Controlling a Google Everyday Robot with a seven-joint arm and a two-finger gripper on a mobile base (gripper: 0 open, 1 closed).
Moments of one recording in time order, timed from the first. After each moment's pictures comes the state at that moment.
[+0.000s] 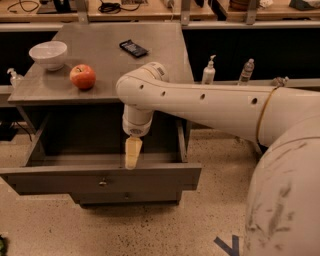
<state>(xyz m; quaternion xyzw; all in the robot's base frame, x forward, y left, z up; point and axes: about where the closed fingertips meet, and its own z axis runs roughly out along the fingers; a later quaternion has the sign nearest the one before) 0.617 0.072 0.687 -0.70 0.70 0.00 0.14</state>
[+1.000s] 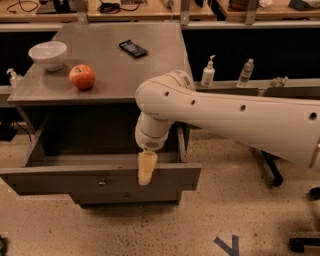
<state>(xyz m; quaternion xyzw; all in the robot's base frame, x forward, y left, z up) 0.549 0.046 0.703 -0.73 0.67 0.04 0.15</state>
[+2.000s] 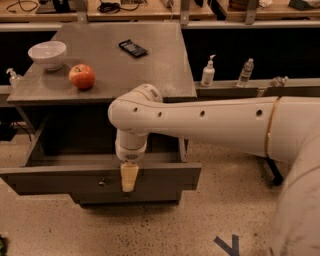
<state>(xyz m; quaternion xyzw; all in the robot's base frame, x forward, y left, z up) 0.534 0.088 0.659 -0.75 0.65 0.03 0.11</state>
